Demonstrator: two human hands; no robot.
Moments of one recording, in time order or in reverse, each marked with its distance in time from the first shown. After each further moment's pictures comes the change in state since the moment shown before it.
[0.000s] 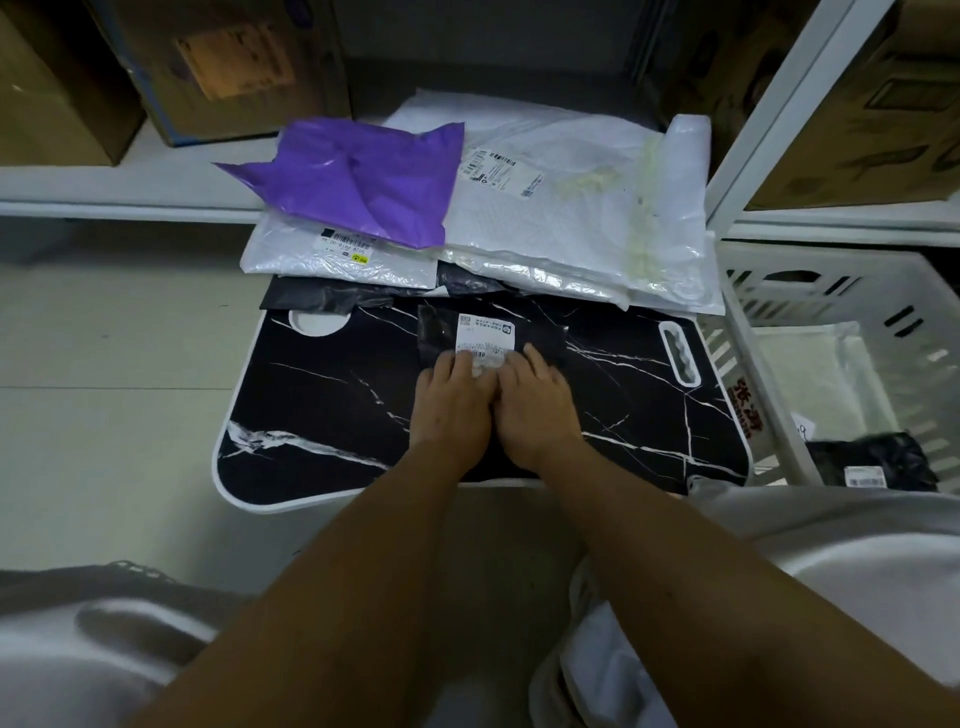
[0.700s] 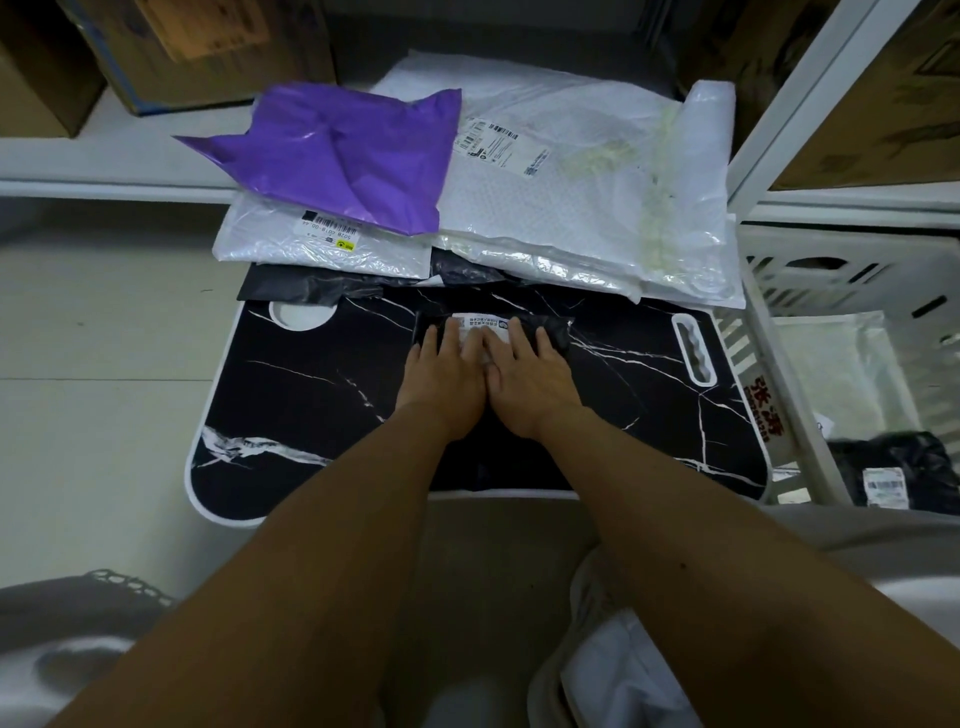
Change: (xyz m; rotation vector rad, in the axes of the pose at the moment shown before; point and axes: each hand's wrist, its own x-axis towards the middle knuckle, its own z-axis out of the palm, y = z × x) left_hand 0.046 -0.021 0.008 -0.010 -0.215 -0.043; right_hand 0.052 0.015 0.016 0.078 -0.153 0.037
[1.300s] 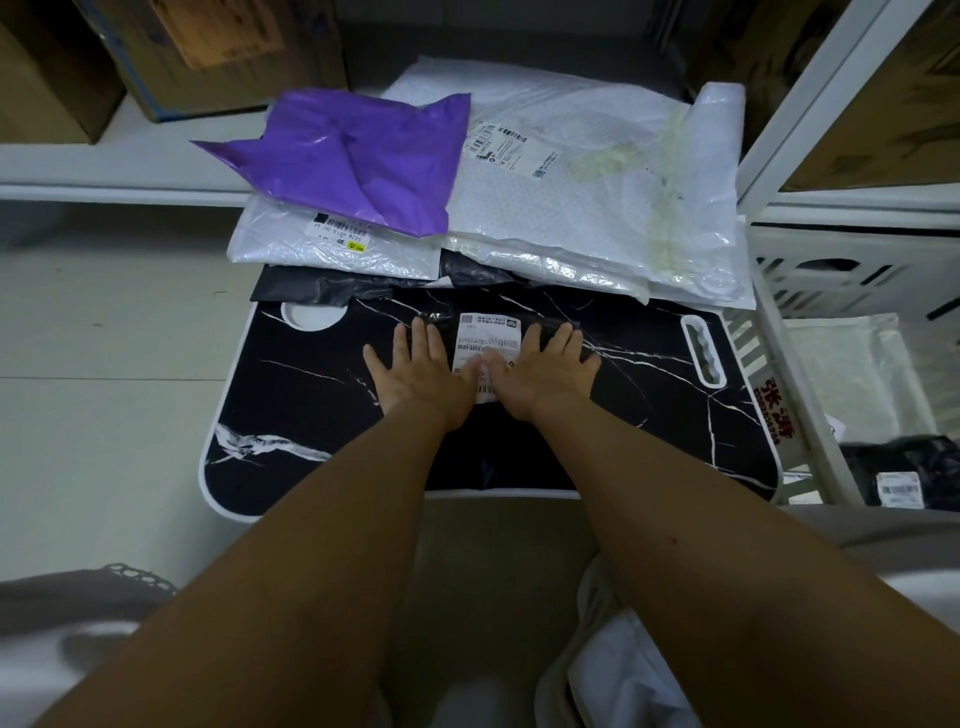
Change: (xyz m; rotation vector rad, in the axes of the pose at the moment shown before) left_hand -0.006 -0.011 -0.008 0.081 -0.096 -0.331; right_hand -0.001 -0.016 -0.021 -0.074 -0.061 0.348
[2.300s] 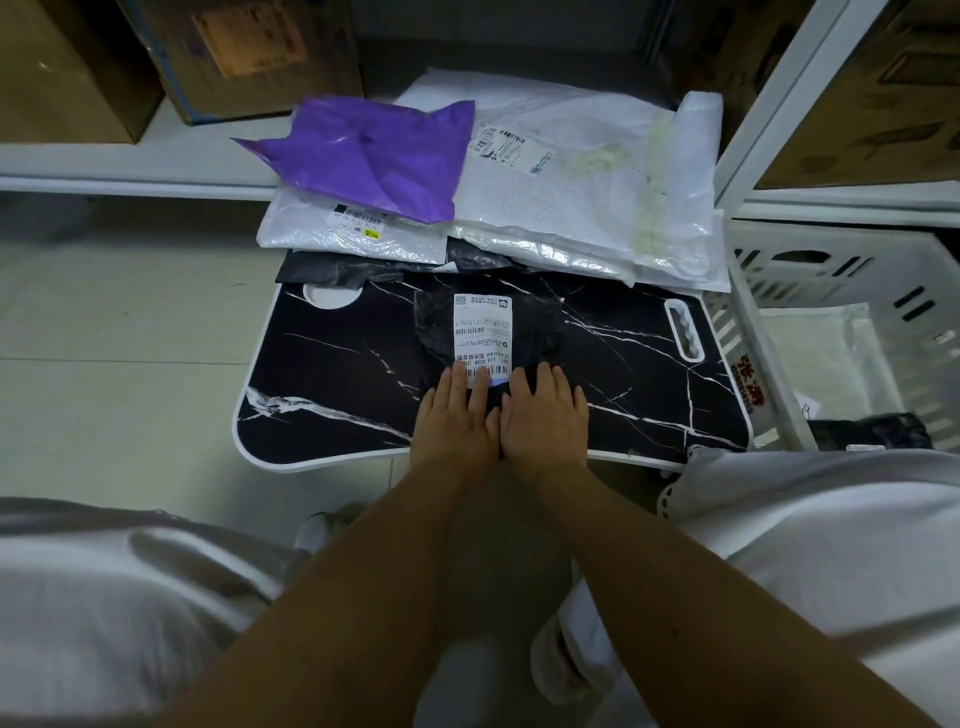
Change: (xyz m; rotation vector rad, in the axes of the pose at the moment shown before) left_hand -0.090 0.009 0.048 -0.115 0.123 0.246; right_hand -0.093 0.022 0.048 0.047 0.279 -0.188
